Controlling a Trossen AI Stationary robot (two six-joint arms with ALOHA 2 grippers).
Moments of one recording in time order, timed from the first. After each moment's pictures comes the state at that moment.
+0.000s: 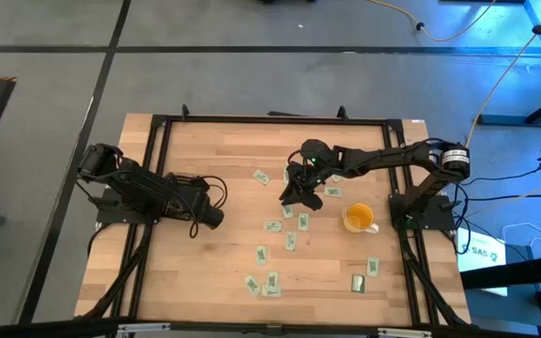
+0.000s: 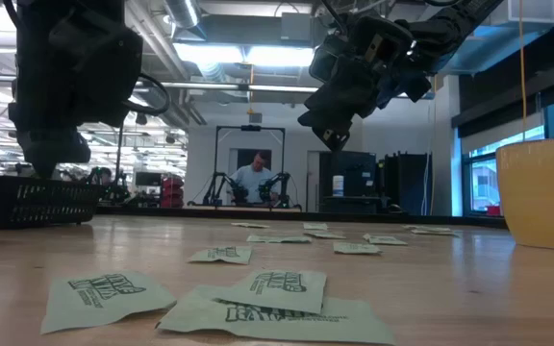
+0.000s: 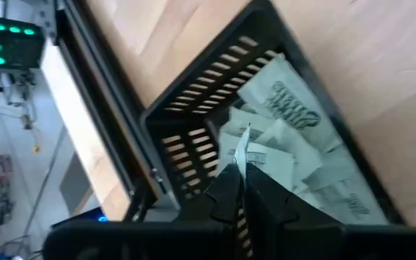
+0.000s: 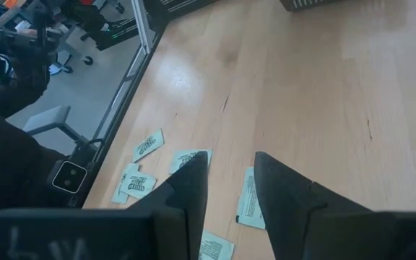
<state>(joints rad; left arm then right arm) -0.24 1.56 0.84 -1.33 -0.43 -1.18 -0.23 1.64 0.90 0.13 -0.70 0.15</state>
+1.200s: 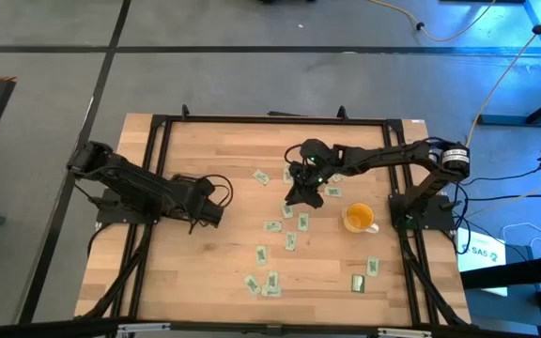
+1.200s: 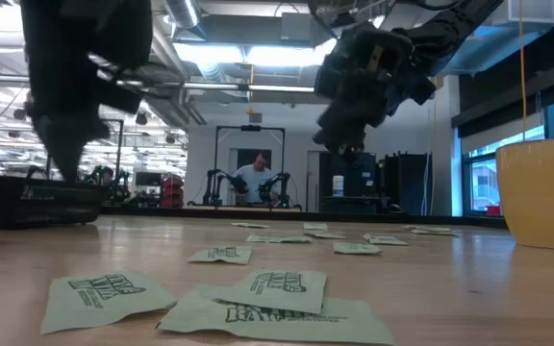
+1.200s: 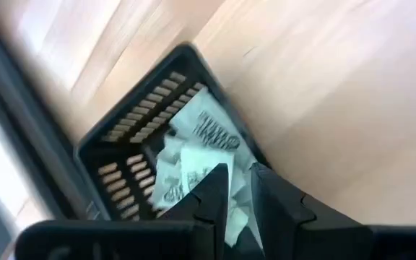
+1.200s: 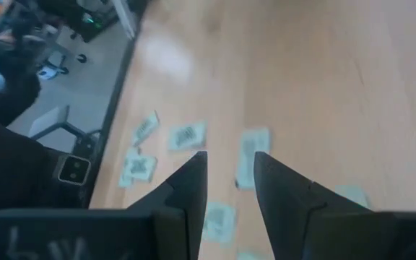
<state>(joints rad) -0.23 1.45 0.84 -1.13 -0.42 -1.06 -0.26 1.64 0.90 -0.02 -0.70 0.21</state>
